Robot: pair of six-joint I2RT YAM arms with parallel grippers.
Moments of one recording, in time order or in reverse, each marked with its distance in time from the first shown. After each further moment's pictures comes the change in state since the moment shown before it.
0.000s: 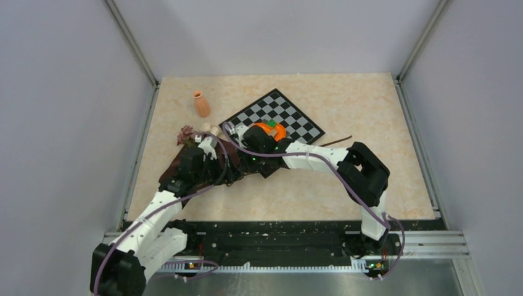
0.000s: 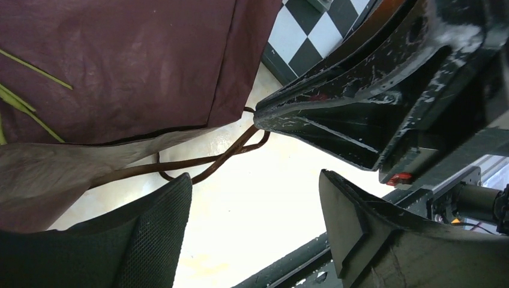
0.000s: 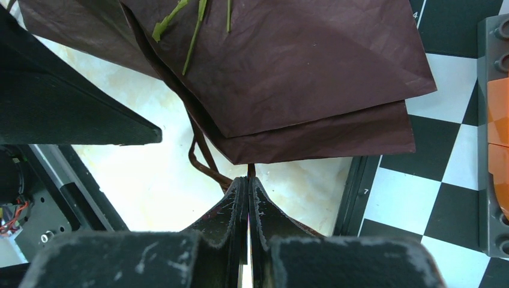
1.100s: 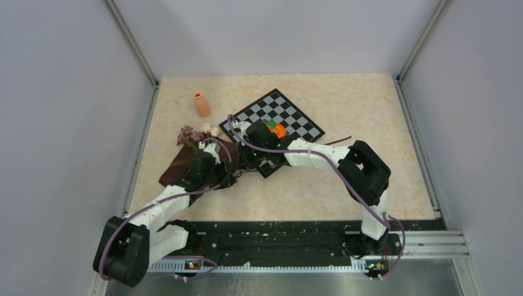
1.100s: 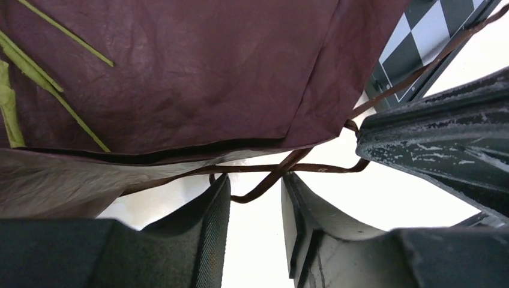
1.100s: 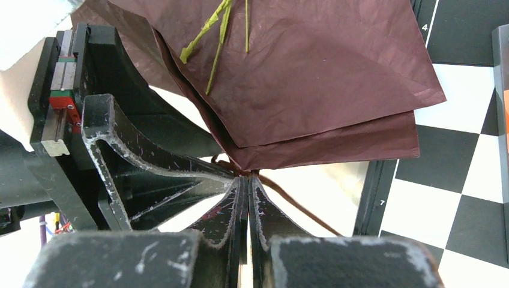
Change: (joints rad) left arm -0.024 0.189 -0.105 0.171 -0.111 -0.023; right arm -0.032 0.000 0.000 0.053 -0.087 0.105
